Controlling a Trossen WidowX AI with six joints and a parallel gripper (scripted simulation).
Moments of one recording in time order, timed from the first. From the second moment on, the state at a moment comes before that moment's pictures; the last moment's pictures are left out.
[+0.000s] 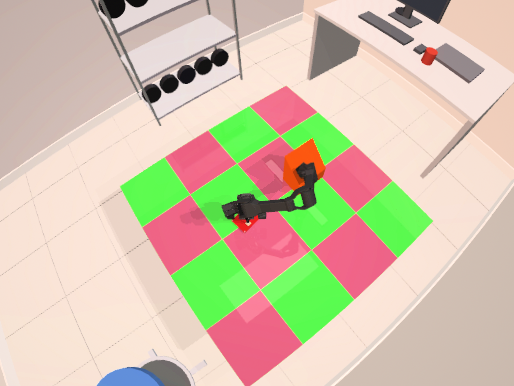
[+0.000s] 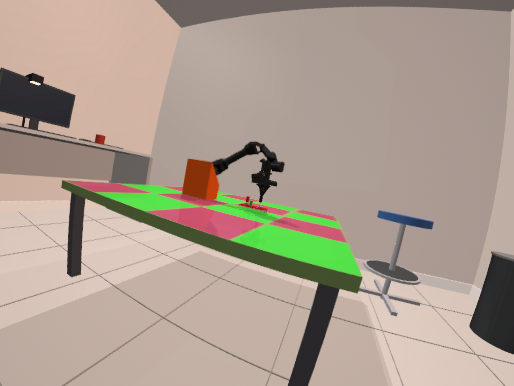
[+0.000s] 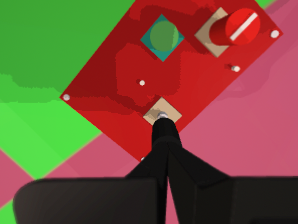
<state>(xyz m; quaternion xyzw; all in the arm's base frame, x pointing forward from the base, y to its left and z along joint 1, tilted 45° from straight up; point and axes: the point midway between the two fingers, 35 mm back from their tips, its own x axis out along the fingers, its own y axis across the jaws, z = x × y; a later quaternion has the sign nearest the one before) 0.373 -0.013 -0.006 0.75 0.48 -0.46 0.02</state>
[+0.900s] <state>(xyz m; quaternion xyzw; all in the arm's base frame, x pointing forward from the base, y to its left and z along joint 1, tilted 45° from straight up) 0.373 -0.012 -0.009 0.75 0.47 -0.46 0.02</state>
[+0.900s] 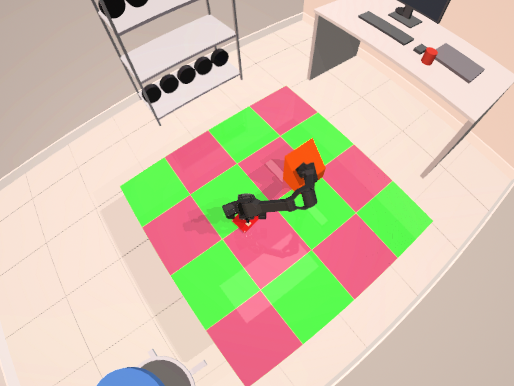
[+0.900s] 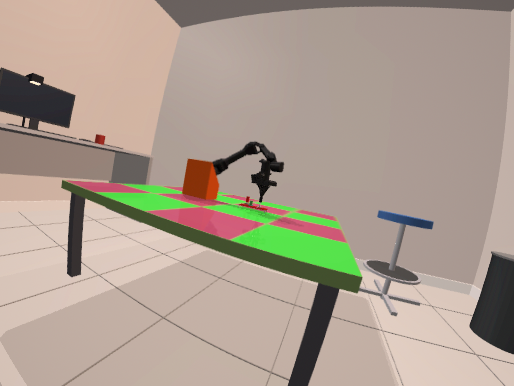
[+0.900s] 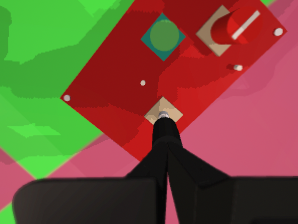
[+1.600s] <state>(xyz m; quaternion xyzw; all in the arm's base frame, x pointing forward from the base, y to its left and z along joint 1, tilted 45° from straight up) 0.374 -0.007 -0.014 0.75 0.47 -0.46 0.02</state>
